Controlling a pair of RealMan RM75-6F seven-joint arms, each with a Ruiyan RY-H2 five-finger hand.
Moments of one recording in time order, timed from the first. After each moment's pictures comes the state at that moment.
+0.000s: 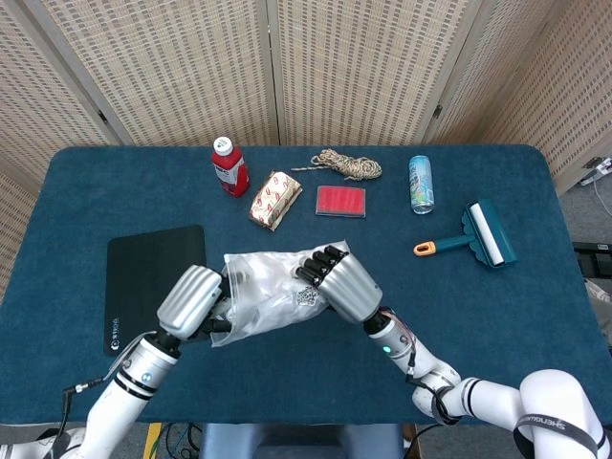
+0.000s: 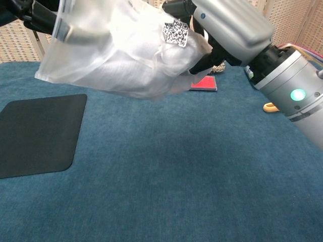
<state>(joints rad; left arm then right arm) -0.62 -1.24 -0.25 -2.18 1.26 1.17 0.22 0.77 -1.79 0.17 -1.14 -1.78 1.52 -0.07</state>
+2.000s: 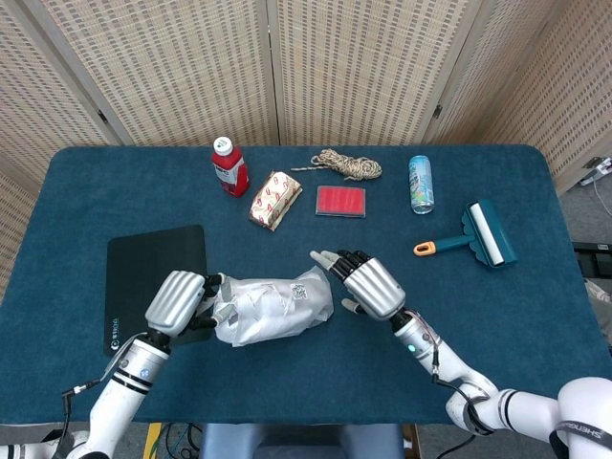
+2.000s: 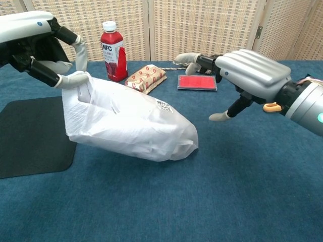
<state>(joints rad) -0.58 -1.32 -0.17 -2.03 1.20 1.22 0.30 0.68 -1.63 0.06 -1.26 -1.62 1.25 -0.13</state>
